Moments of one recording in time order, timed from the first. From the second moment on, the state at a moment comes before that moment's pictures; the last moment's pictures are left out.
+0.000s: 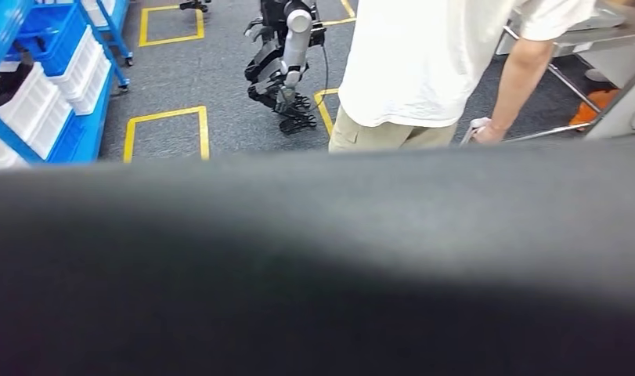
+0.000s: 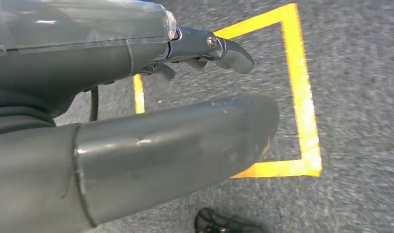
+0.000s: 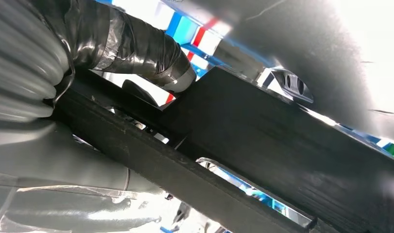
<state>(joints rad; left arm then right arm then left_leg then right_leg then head) -0.08 0.09 1.22 -0.22 -0.94 0.01 -0.08 -0.23 -0.16 0.76 -2.02 -0.13 0.36 -0.60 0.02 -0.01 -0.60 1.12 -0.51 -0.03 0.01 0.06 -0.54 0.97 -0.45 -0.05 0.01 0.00</state>
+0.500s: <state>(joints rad) -0.08 0.08 1.22 -0.22 -0.95 0.01 -0.09 -0.23 -0.17 0.76 -2.01 -0.13 0.36 -0.59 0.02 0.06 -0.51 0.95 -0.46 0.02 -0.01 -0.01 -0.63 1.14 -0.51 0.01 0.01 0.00</state>
